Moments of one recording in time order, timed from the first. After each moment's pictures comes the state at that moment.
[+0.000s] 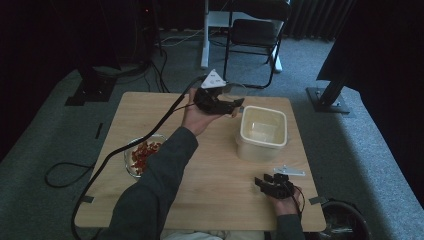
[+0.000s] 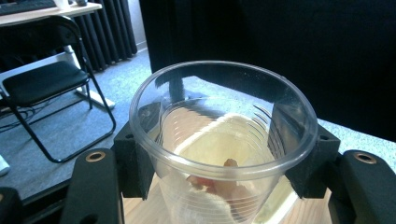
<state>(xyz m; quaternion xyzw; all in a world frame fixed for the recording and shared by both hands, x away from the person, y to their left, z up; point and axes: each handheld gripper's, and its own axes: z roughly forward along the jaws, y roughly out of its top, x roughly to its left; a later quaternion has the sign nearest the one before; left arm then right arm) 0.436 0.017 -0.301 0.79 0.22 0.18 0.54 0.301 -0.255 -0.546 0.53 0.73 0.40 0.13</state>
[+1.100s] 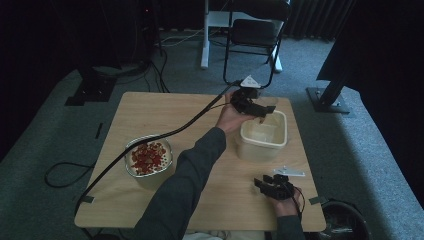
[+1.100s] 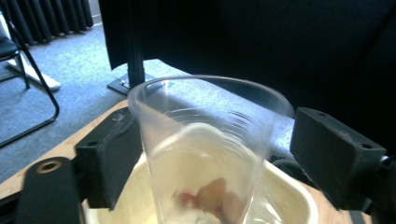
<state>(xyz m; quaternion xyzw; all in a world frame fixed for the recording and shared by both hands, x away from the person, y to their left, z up) 0.484 -0.076 -0.348 0.81 0.22 0.08 0.54 0.298 -0.255 -0.546 0.53 0.74 0.41 0.13</state>
